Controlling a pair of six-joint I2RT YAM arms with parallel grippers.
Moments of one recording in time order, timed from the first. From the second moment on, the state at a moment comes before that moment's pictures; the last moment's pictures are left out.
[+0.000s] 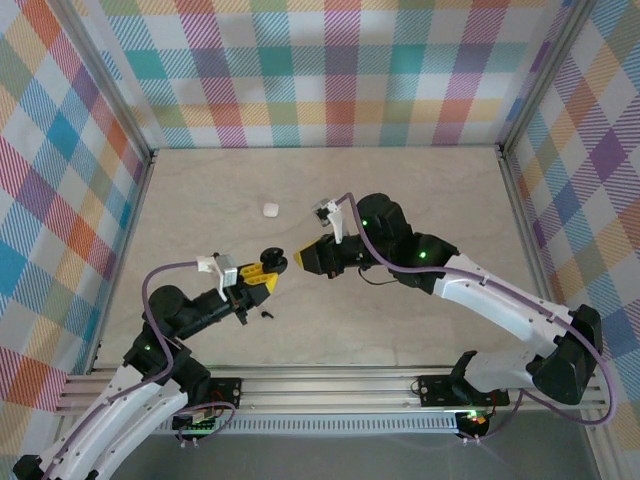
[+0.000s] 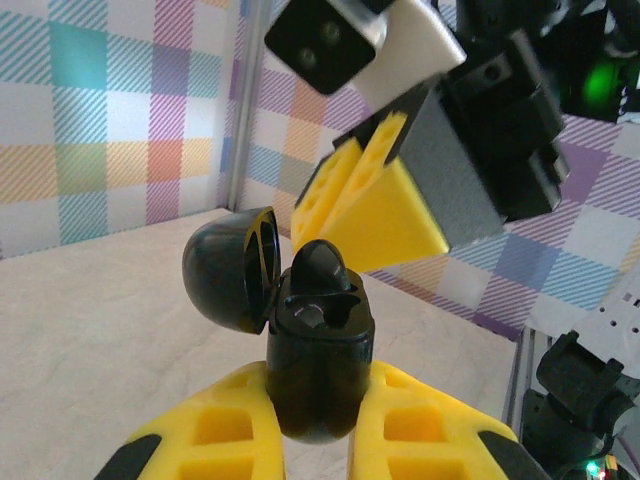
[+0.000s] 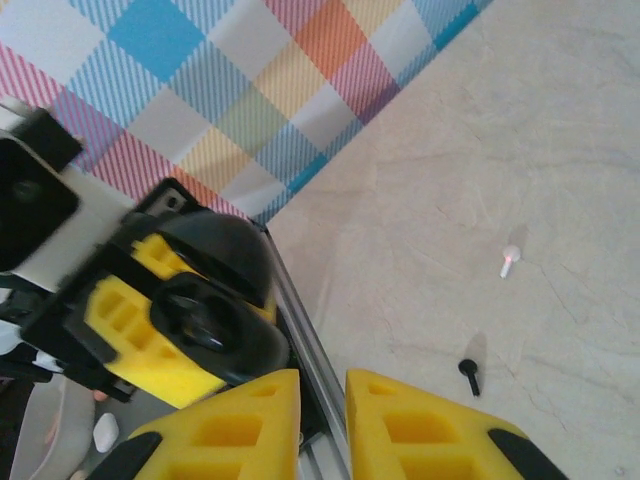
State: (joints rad) left arm -0.59 0.36 0.41 0.02 0.41 -0.22; right arm 0.90 1.27 1.16 -0.31 -0.49 0.47
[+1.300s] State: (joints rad) left arm -0.59 0.22 0.57 -0.63 -0.05 -0.48; right arm 0.97 1.85 1.24 -0.28 -0.44 0.51
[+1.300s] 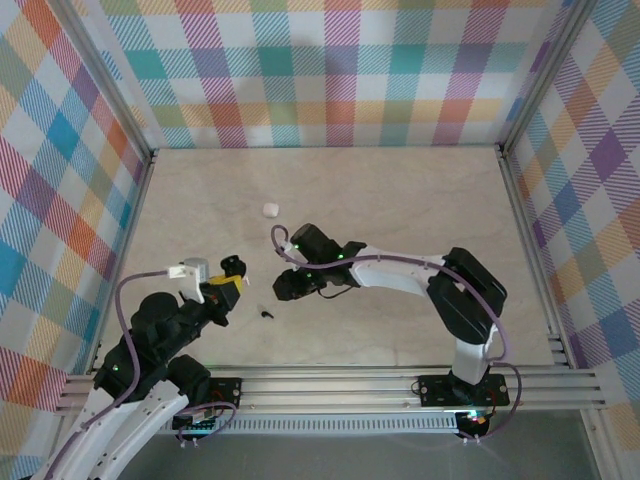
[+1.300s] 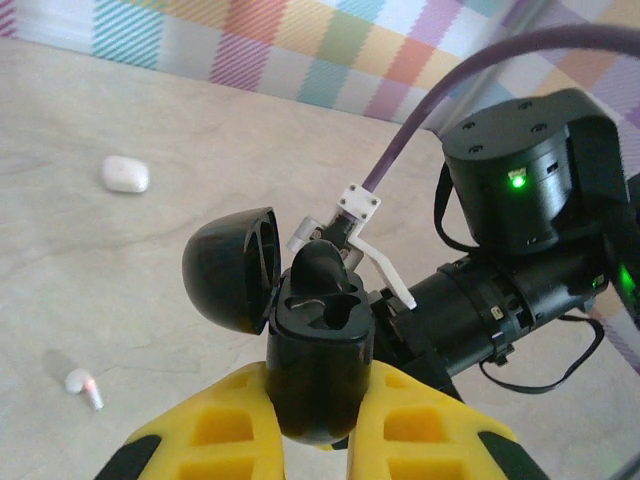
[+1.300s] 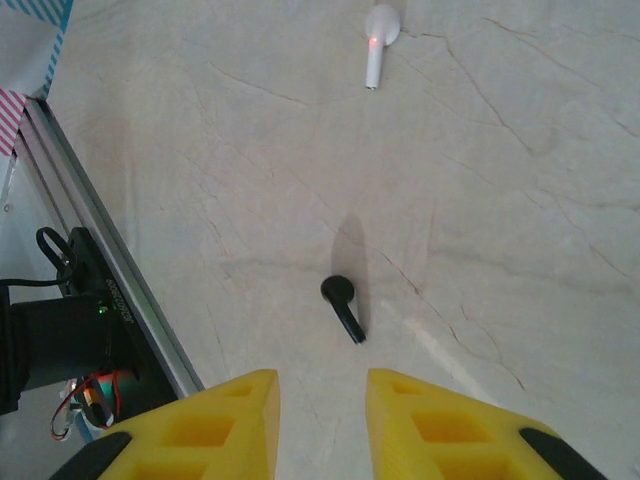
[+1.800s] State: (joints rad) left arm -0.59 0.03 0.59 -0.82 -0.18 -0.54; right arm 1.07 2.08 1.48 -0.41 -0.42 0.37
